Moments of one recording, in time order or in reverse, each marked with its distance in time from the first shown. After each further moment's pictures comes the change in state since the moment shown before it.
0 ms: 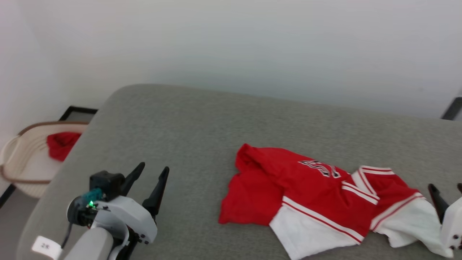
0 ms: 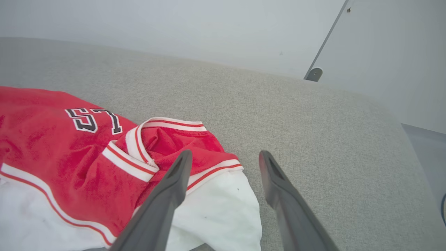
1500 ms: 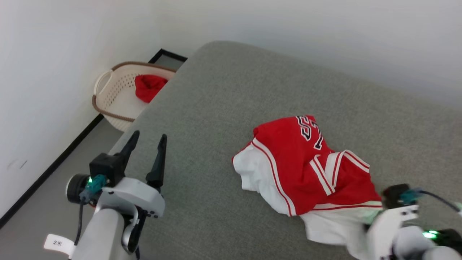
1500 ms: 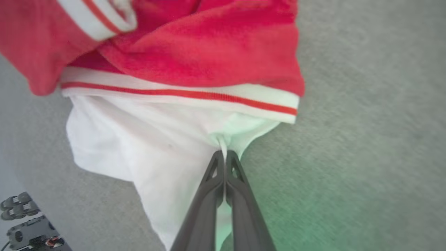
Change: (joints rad) left arm -0.047 -0.172 0.241 -0.016 0.275 0.006 -0.072; right arm 0.010 0.184 0.223 0.029 -0.048 0.000 0.235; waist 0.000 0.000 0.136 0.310
